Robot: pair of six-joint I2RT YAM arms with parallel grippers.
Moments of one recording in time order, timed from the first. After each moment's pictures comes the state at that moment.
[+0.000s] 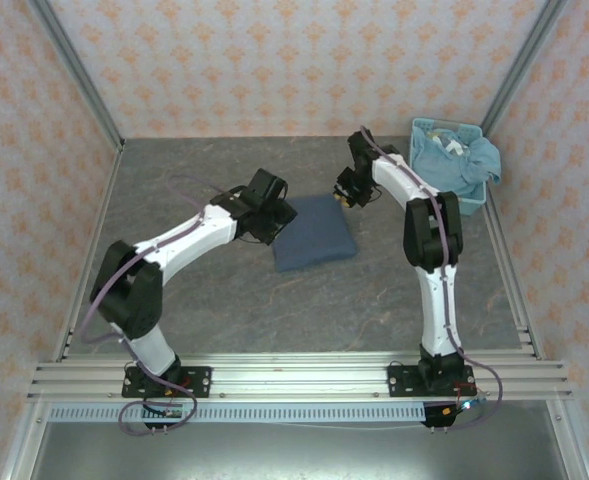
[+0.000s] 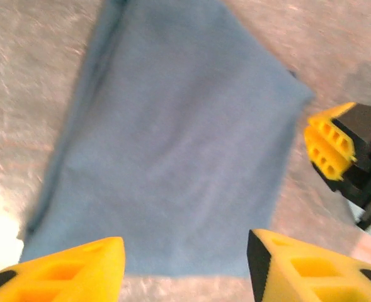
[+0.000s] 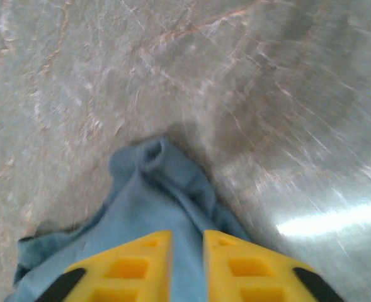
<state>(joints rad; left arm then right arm) -0.57 1.68 1.29 -0.57 0.03 -1.36 0.27 2.23 1.90 -0.88 -0.24 0.92</state>
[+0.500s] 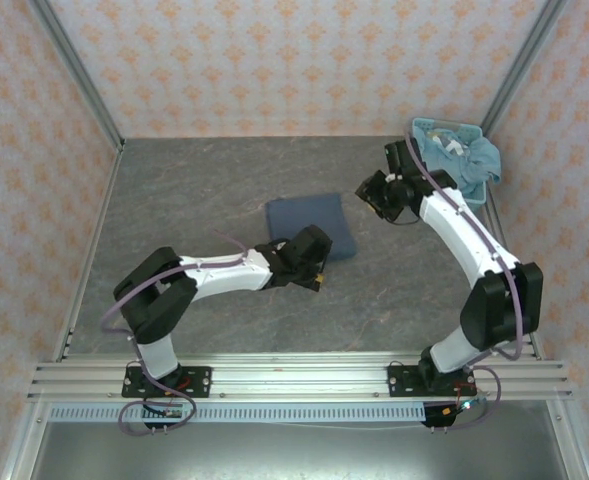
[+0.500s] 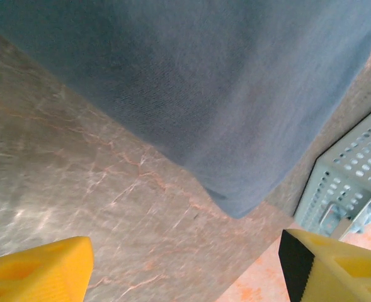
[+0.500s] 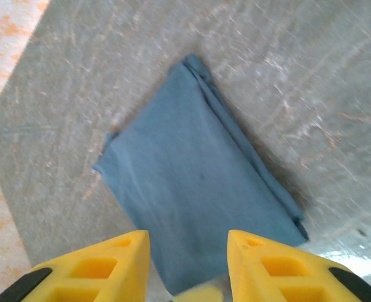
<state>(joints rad) -0.88 1.79 1.09 -0.15 -0.13 -2.08 0.27 1.53 1.35 -0.78 -0.21 0.93</state>
